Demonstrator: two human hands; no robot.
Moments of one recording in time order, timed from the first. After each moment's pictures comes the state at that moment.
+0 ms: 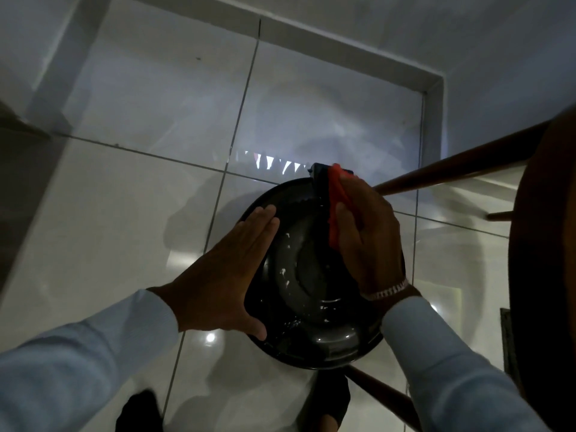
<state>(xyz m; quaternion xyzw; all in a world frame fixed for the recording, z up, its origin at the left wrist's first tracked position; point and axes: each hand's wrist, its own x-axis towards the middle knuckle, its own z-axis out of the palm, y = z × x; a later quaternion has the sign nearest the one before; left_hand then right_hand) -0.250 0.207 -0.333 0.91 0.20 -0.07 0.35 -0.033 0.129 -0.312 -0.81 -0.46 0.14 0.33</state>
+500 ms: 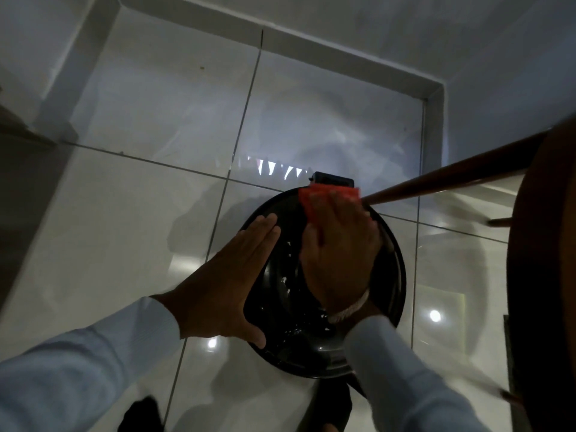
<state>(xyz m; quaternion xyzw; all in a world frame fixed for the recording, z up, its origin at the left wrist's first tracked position) -0.251 0.210 -0.335 0.91 0.20 -0.07 0.37 -0.076 0.137 -0.317 -0.86 -0.47 0.06 0.18</state>
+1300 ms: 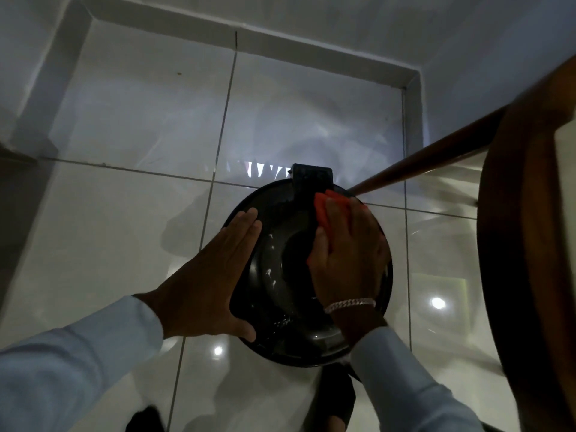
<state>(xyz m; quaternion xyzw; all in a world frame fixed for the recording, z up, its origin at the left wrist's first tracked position) -0.254 0.210 -0.336 0.92 0.18 -0.07 0.35 -0.064 0.097 -0.318 -0.90 -0.39 0.07 0.17</state>
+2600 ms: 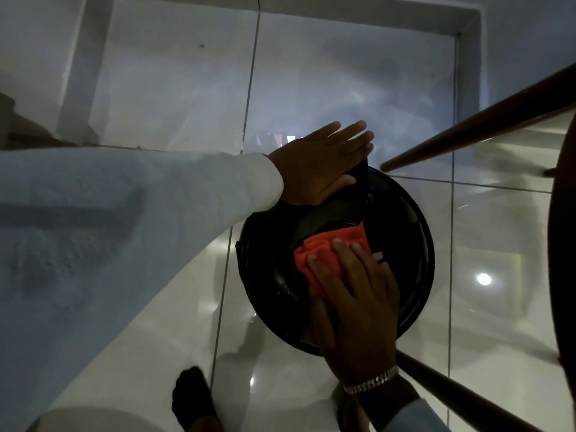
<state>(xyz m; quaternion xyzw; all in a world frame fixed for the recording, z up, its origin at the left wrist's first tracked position) -0.097 0.286 -0.332 0.99 -0.01 -0.06 0.13 -0.116 0.035 -0.320 -0.85 -0.50 0.10 0.16</state>
